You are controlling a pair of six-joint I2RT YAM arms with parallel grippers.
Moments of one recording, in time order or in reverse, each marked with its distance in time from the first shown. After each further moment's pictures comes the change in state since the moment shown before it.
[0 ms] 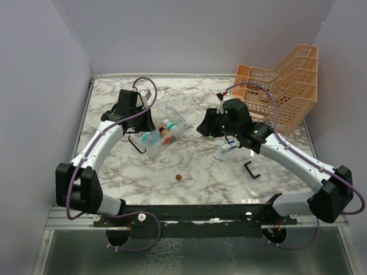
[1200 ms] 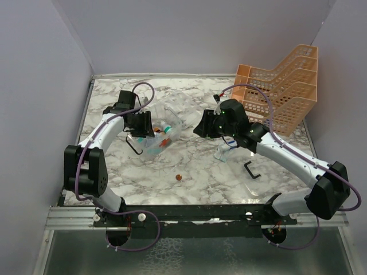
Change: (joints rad) left arm 0.079 0.188 0.011 -0.087 0.107 0.012; right arm 0.000 0.037 -0.017 0.047 -0.073 0.028
